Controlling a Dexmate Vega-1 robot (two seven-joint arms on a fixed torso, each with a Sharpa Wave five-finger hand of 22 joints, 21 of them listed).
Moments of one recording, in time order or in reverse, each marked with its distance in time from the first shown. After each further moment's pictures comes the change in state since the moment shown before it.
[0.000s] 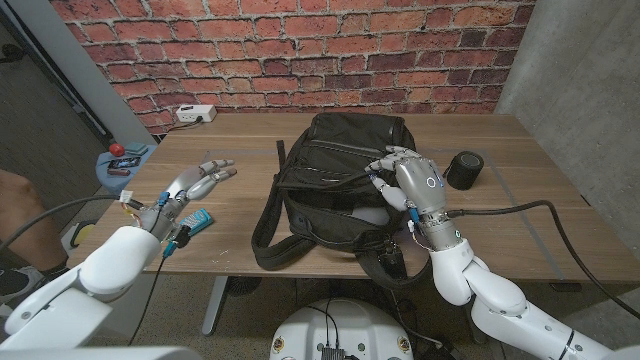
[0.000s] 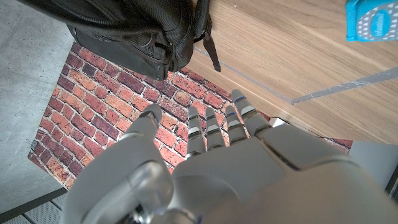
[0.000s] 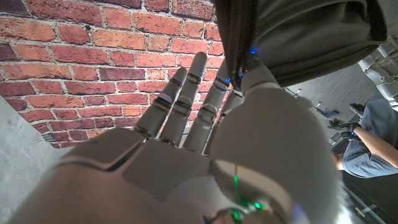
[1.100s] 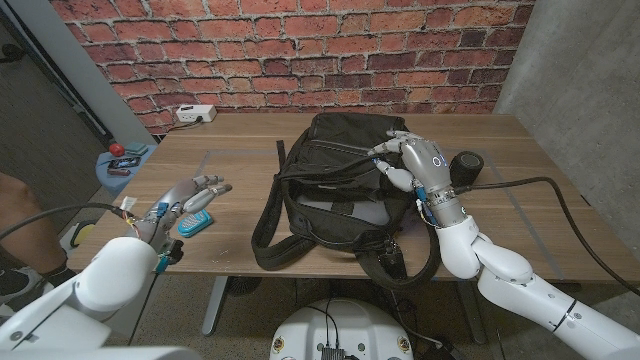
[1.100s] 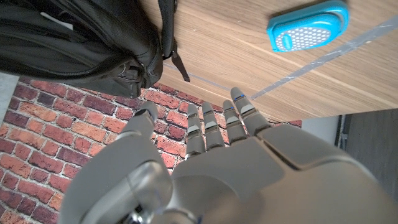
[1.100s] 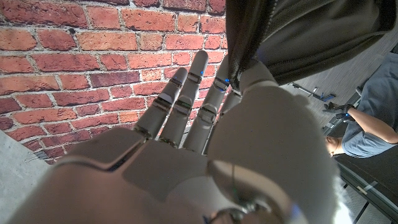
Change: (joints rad) left arm 0.130 -0.046 -0.015 -0.258 0.215 0.384 0.017; left_hand 0.018 -0.035 -0.033 -0.030 0.004 0.043 -0.004 -0.006 0.005 0.100 -0.008 0.016 0.010 0.088 -0.016 0.008 0.000 0.036 0.011 0.006 0.004; right arm 0.089 -0.011 0.060 0.073 0.111 0.184 0.042; right_hand 0.040 -0.002 -0.015 0.002 0.011 0.000 0.011 -0.005 -0.005 0.010 0.001 0.008 0.028 0.018 -0.007 0.000 0.014 0.000 0.000 0.000 0.000
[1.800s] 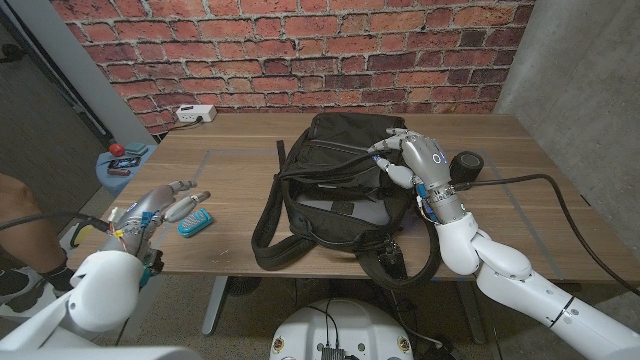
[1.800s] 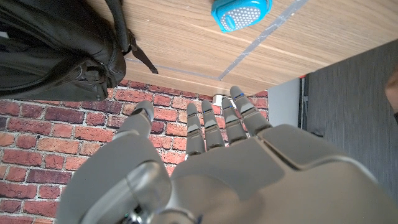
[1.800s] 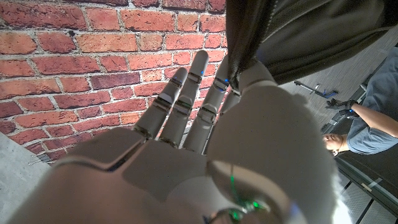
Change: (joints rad) left arm 0.070 -0.031 0.030 -0.052 0.218 0.122 0.062; left_hand 0.004 -0.022 -0.014 0.000 0.000 0.010 -0.001 -0.004 0.000 0.024 -0.004 0.004 0.005 0.032 -0.014 0.000 0.003 0.011 -0.011 0.000 0.000; right arm 0.007 0.020 0.009 0.012 0.010 0.020 0.010; right_hand 0.012 0.006 -0.012 0.004 0.001 -0.004 0.003 -0.006 0.000 -0.004 0.004 0.004 0.005 0.004 -0.003 -0.004 0.005 0.000 0.000 0.000 0.000
